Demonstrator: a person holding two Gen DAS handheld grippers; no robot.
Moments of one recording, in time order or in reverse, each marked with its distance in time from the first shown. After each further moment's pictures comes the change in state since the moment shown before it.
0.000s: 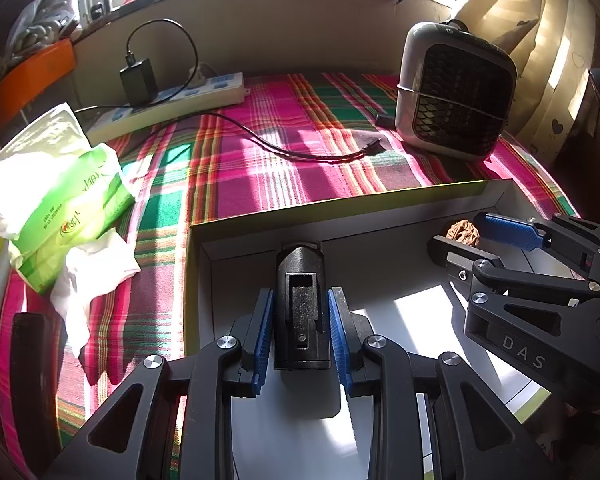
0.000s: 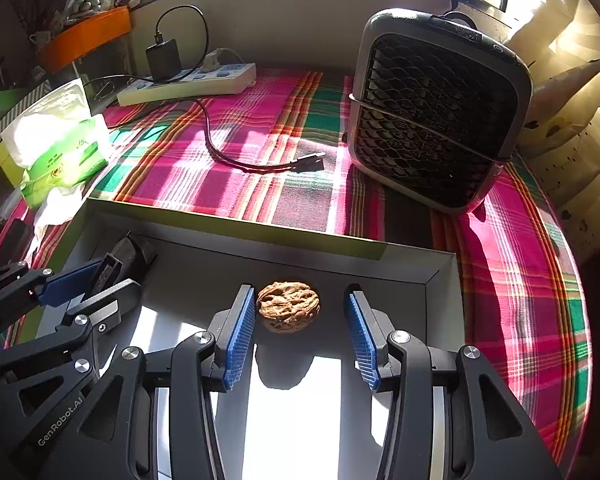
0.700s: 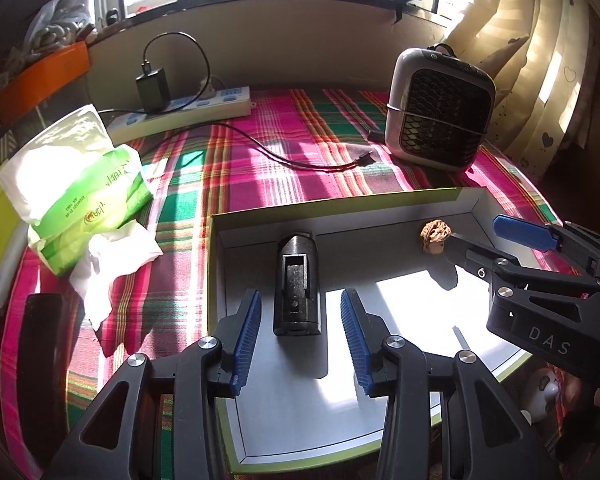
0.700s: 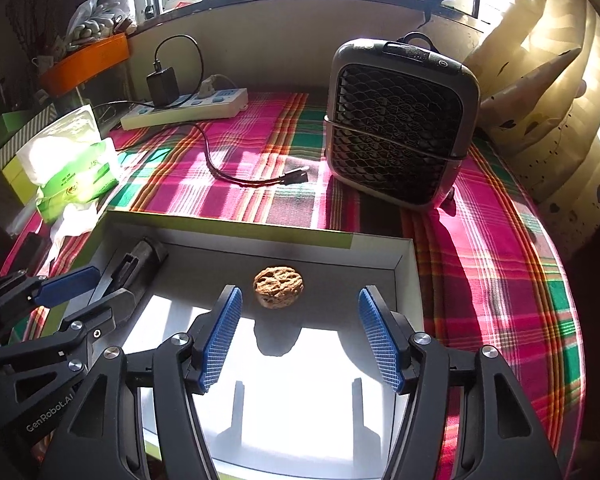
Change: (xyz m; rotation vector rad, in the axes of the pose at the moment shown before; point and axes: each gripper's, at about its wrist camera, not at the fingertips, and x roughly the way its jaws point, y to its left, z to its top) left arm -0.034 0.003 -0.015 -0.025 -0.047 -0.016; right arm -0.040 -0.007 -0.015 0.053 -0.077 -0.003
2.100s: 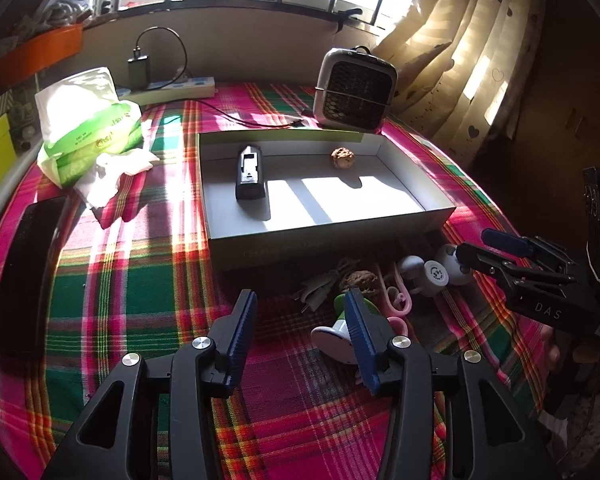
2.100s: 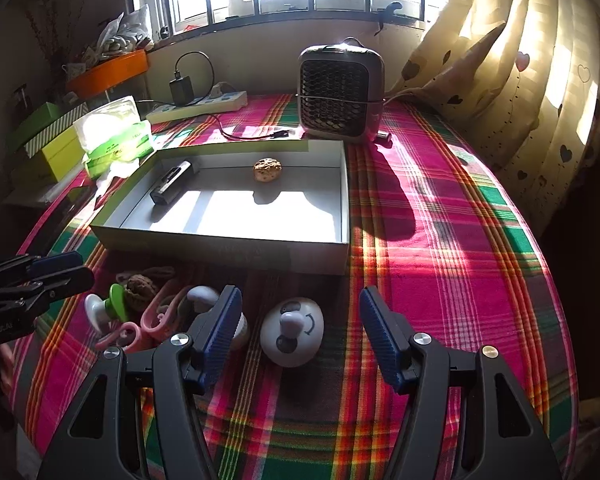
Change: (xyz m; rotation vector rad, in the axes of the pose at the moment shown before) left arm -0.078 0.005 -0.094 0.013 -0.031 -0.239; right arm -0.094 -0.018 -0.113 0.043 -0.060 0.003
